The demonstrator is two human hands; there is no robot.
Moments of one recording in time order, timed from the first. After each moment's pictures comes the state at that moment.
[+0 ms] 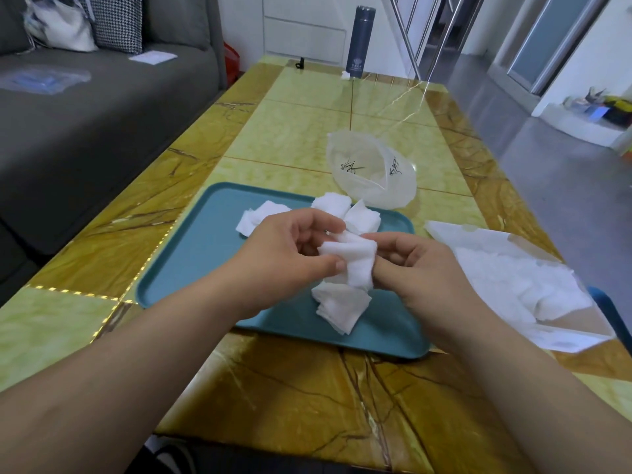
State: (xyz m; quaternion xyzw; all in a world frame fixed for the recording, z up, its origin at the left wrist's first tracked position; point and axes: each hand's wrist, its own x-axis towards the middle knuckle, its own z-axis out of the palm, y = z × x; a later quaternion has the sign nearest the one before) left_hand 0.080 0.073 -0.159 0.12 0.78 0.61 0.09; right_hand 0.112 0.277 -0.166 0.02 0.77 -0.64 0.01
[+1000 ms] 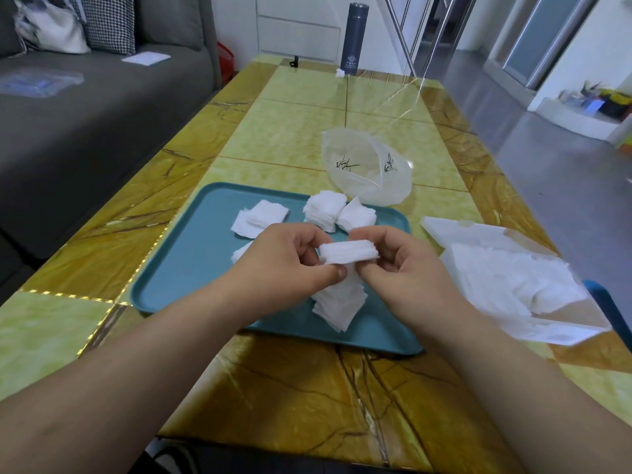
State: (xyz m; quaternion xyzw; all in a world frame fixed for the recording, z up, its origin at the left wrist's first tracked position) left_hand 0.081 0.078 -0.169 0.13 0.83 0.54 0.09; right_hand 0.114 0.271 -0.174 0.01 0.81 -0.59 -0.02
